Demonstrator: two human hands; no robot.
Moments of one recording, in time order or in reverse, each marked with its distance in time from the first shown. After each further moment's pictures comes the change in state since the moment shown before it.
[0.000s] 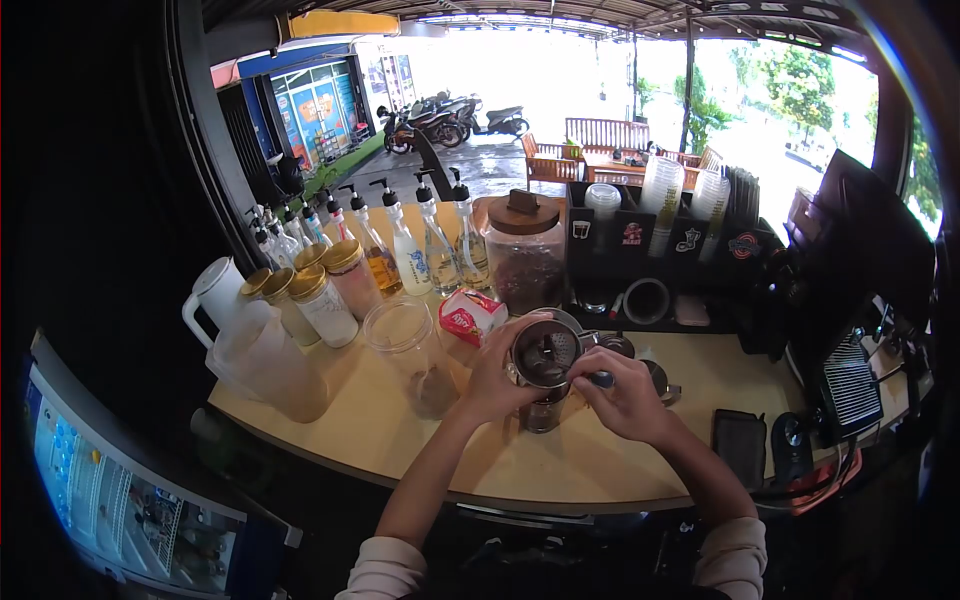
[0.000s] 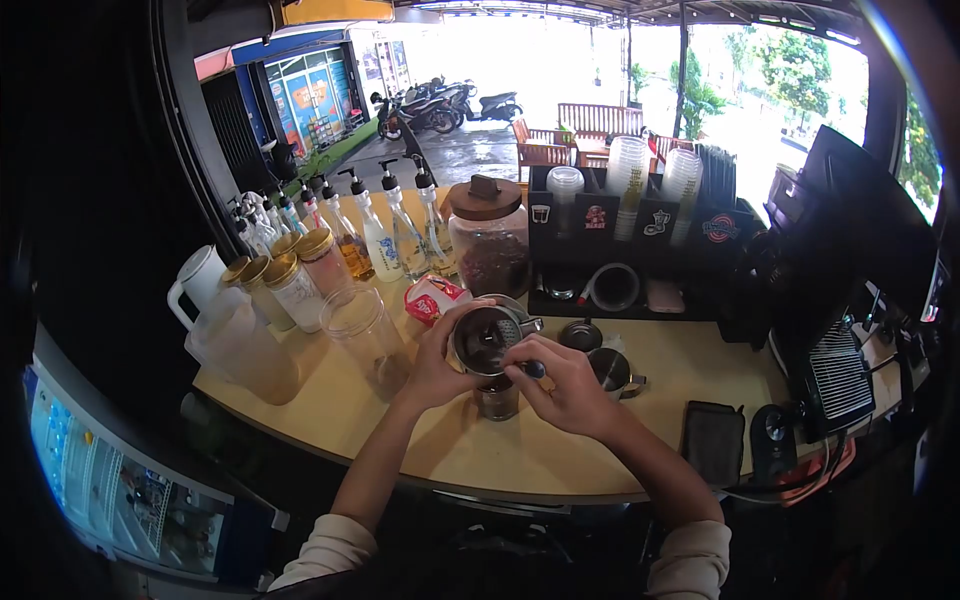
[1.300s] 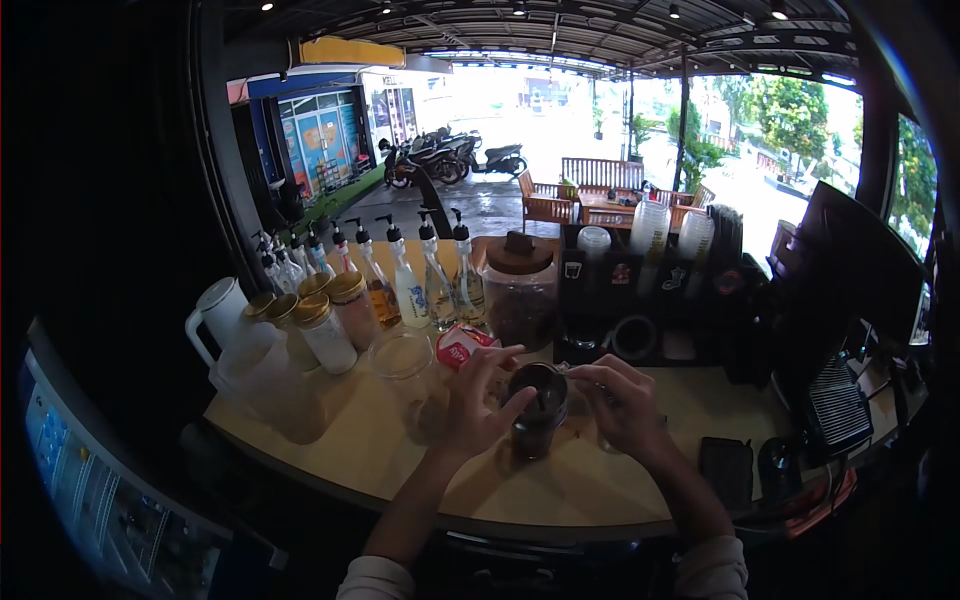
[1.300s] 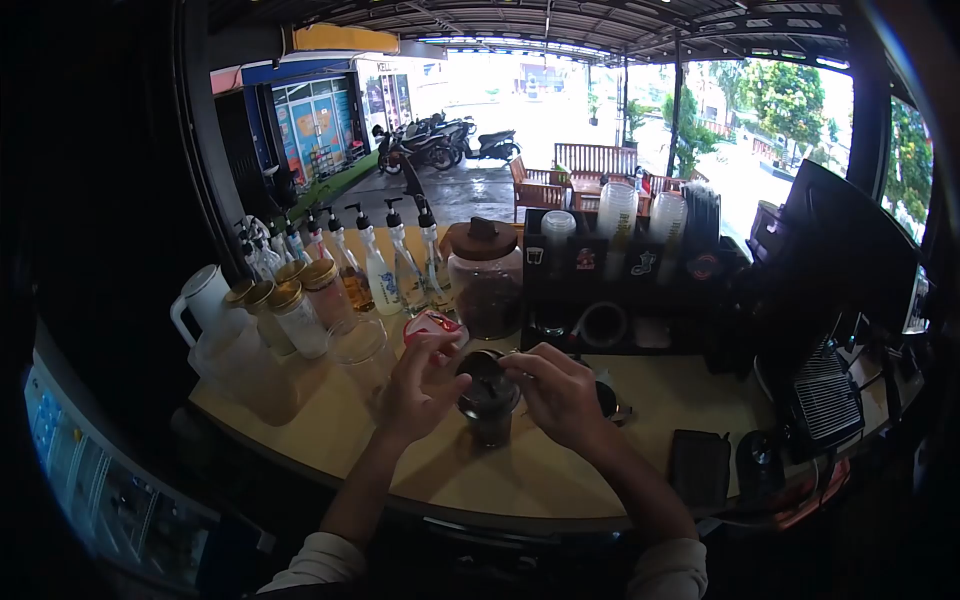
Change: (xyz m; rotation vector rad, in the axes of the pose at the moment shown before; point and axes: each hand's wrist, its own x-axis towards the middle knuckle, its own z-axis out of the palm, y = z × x) left_hand -0.002 0.057 -0.019 0.208 0.115 0.015; right_hand 0.017 -0.023 -0.010 -0.129 0.225 -0.110
